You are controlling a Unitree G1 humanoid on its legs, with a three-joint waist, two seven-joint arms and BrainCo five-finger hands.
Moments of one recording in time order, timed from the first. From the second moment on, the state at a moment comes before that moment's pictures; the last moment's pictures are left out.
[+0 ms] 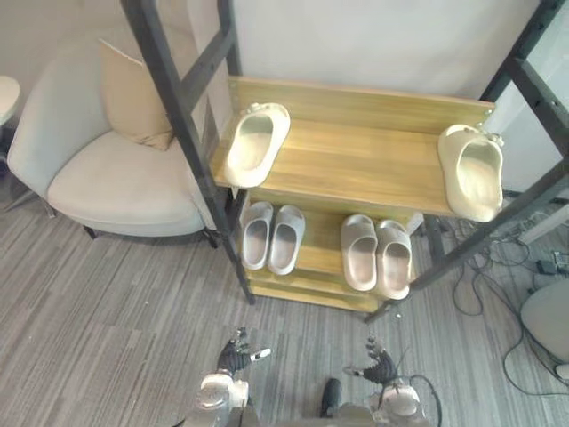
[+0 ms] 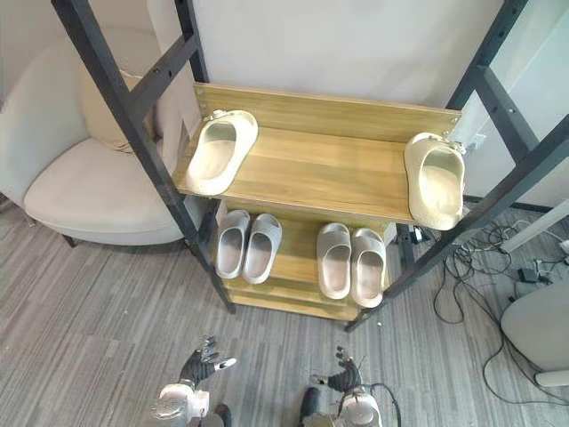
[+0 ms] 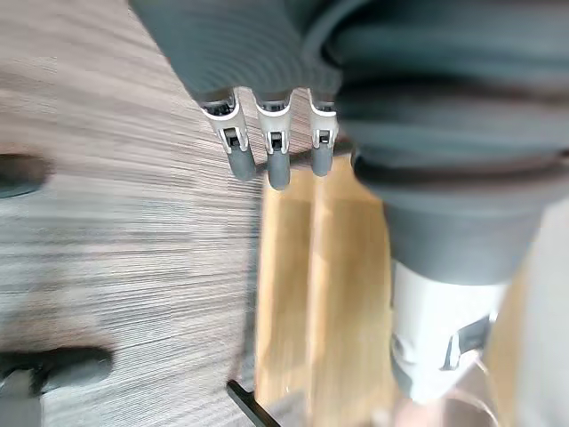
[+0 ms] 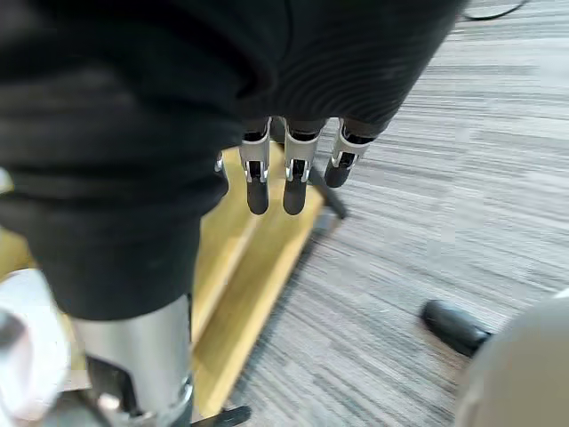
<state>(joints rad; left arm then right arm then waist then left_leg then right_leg) 0.16 0.11 -0.26 0.59 -0.06 -0.16 0.06 0.16 -0.09 -0.01 0.78 -0.24 -0.09 -0.13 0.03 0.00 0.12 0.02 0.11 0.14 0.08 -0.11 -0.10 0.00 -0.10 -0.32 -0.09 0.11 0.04</state>
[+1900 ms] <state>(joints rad) -0.51 0.43 -0.05 0.19 0.23 -0.16 0.28 0.13 -0.14 0.05 0.84 -0.22 -0.09 -0.05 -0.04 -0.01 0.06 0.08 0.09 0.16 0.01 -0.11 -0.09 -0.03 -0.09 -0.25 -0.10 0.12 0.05</state>
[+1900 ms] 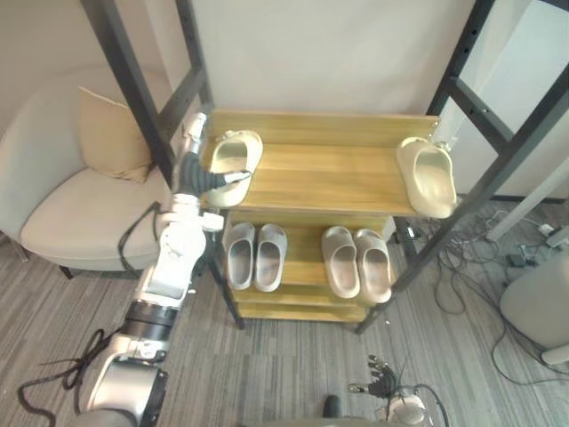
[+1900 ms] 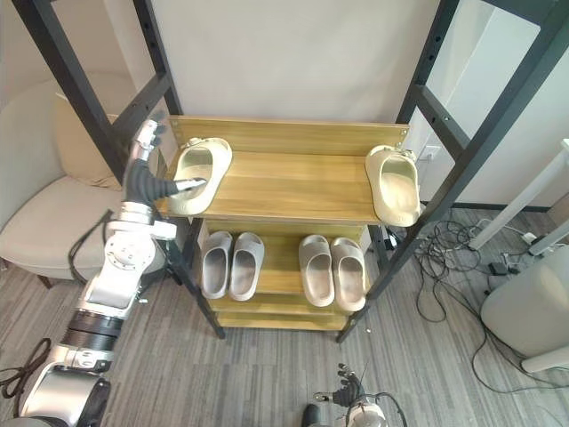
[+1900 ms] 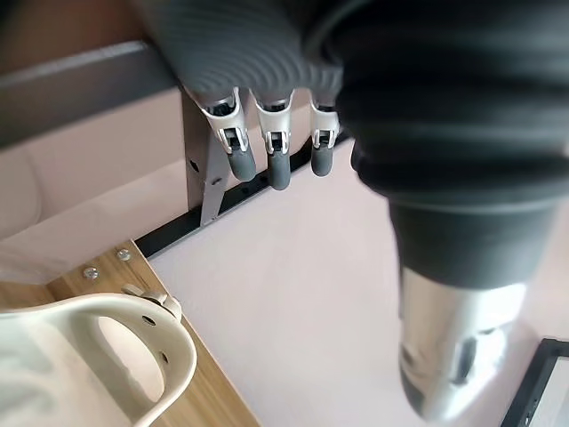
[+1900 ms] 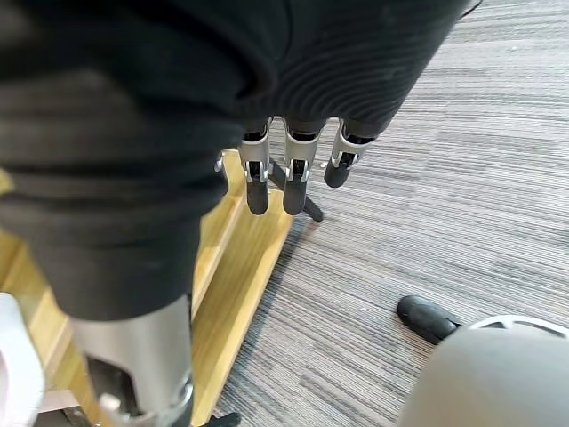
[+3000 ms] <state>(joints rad) -0.91 0.62 -0.04 0.58 0.20 -0.10 0.30 0.13 -0.14 0.09 0.72 -0.19 -0.10 -0.04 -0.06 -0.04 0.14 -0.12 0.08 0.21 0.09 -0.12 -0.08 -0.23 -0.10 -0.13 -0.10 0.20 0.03</state>
